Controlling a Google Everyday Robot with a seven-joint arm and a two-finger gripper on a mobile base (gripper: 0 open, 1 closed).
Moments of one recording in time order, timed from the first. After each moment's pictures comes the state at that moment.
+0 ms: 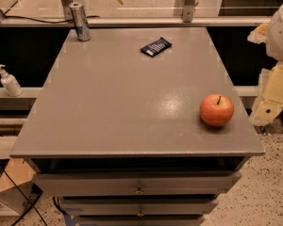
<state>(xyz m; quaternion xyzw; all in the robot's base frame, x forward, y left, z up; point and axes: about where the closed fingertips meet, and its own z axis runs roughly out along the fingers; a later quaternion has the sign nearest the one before) 0.438 -0.217 0.976 -0.60 0.78 -0.03 0.16</state>
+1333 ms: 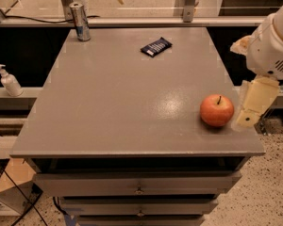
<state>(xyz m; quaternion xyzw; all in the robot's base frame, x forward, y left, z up) 0.453 -0.199 0.943 -0.62 0.76 -0.02 0.18</state>
